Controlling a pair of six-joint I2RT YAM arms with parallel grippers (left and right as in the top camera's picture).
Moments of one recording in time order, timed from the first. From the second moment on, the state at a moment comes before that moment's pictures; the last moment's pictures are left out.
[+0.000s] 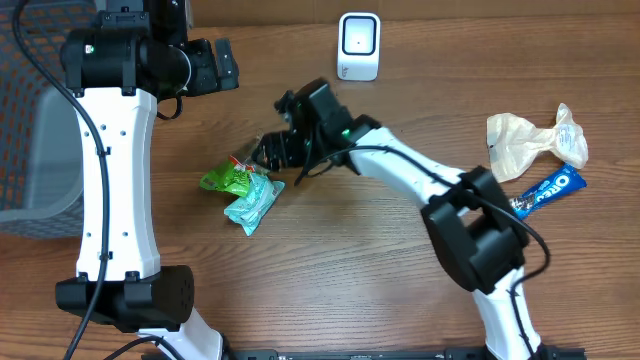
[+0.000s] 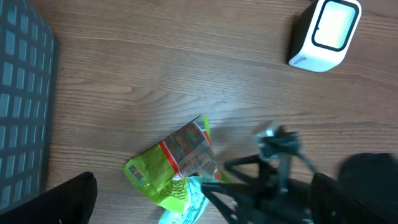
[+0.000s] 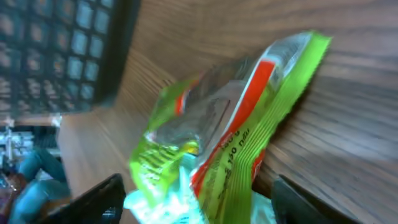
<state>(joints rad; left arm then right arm) -0.01 1.83 2.18 -1.38 0.07 -0.21 0.67 2.23 1.66 -0.29 -0.58 0.51</state>
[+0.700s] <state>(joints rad) -0.01 1.83 2.18 -1.38 0.07 -0.21 0.58 2.23 1.66 -0.43 -0.54 0.54</state>
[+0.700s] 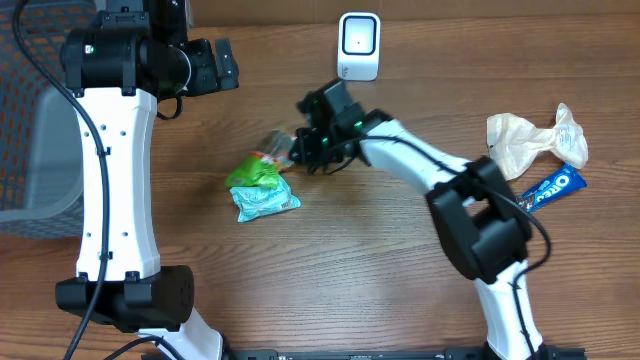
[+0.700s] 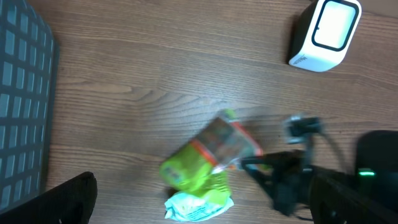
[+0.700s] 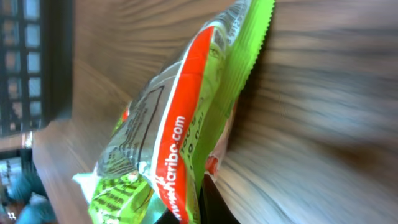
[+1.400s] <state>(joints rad) -0.01 1.83 2.18 -1.38 0.07 -0.21 0.45 2.12 1.66 -0.99 -0.41 0.62</state>
